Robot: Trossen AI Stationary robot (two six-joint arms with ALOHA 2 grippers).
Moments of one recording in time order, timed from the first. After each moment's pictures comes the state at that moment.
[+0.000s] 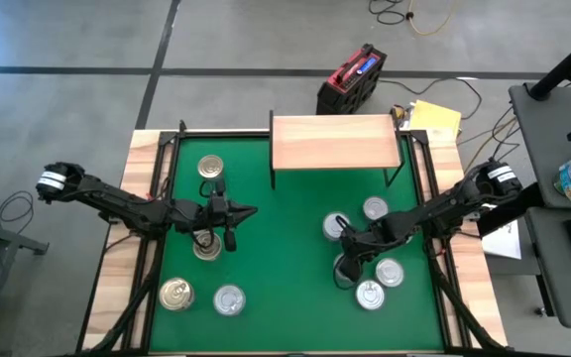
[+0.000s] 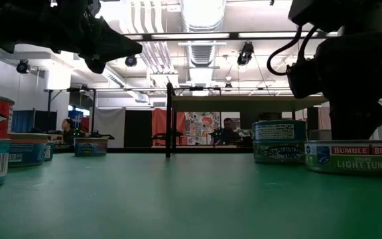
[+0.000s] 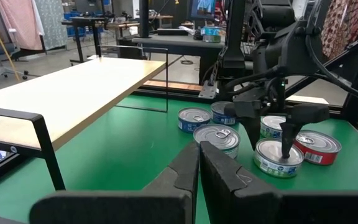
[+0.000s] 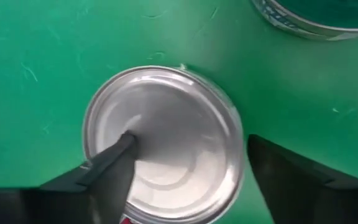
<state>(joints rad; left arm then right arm) -0.20 1.09 0.33 0.68 -0.44 -0.09 0.30 1.52 0.75 -0.43 -0.09 0.99</state>
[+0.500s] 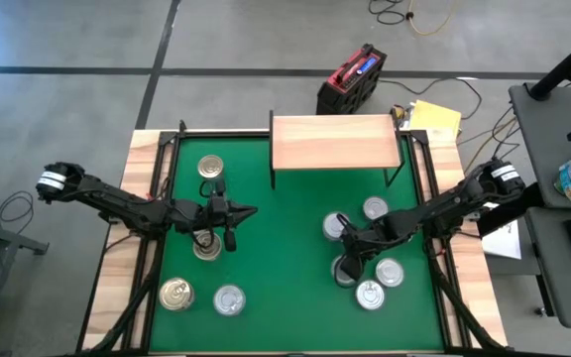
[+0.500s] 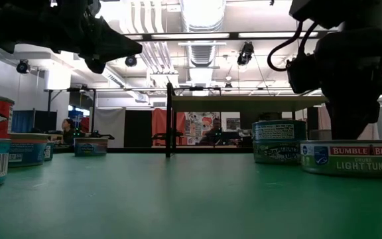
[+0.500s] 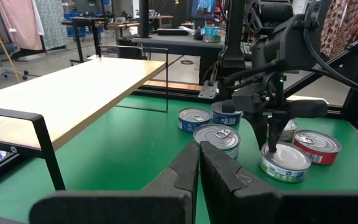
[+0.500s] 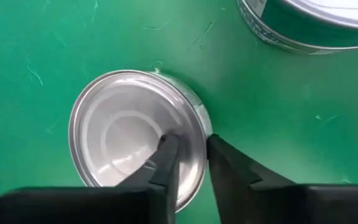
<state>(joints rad) -0.20 1.09 0.33 0.68 -0.44 -0.09 0.30 1.49 0.74 -0.44 -0.07 0.97</state>
